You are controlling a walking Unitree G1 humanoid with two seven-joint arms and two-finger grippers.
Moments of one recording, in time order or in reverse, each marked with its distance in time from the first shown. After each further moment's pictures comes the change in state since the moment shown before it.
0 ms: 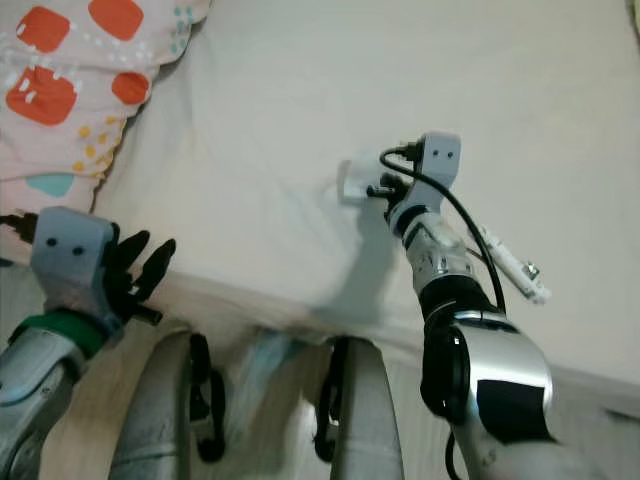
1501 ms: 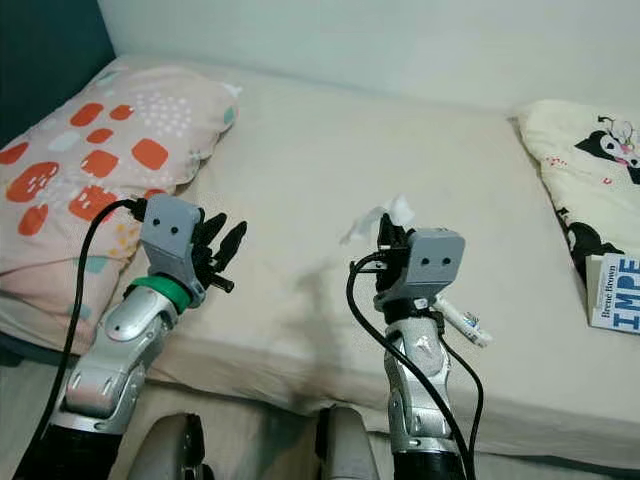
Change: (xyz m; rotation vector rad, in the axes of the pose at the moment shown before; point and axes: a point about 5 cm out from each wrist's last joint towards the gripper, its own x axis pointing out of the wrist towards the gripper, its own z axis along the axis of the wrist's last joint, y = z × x) left arm 0.064 -0.033 -0.037 -0.072 -0.060 -0.135; right arm -0.121 0.035 -0.044 -0.145 -0.175 -0.181
